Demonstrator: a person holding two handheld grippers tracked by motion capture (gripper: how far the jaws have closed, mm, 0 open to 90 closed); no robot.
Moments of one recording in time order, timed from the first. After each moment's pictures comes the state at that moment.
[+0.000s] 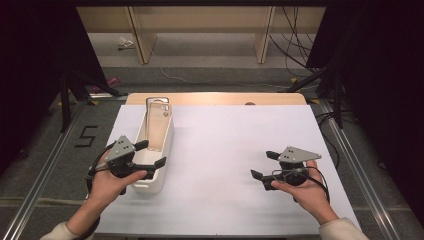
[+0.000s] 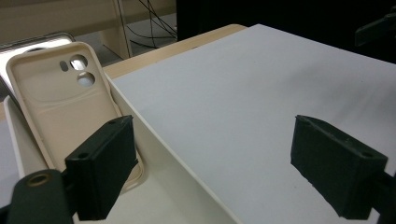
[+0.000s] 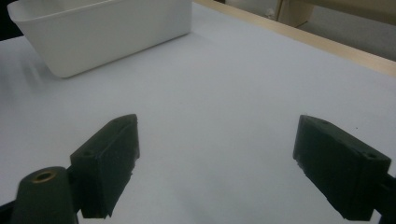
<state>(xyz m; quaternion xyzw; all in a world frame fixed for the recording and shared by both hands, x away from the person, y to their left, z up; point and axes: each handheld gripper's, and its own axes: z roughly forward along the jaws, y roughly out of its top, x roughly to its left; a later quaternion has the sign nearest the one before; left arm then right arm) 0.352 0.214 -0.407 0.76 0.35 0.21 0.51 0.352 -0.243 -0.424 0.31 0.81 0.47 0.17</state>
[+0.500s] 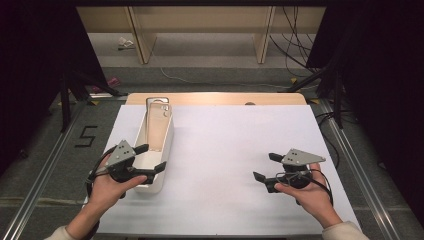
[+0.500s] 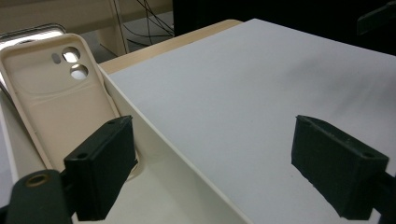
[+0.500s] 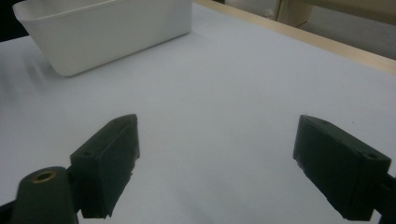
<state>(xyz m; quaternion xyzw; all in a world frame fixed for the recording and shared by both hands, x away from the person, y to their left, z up) 0.347 0.214 -0.413 0.76 0.34 0.21 0.52 0.345 -0.248 -0.424 0.31 0.80 0.48 0.17</state>
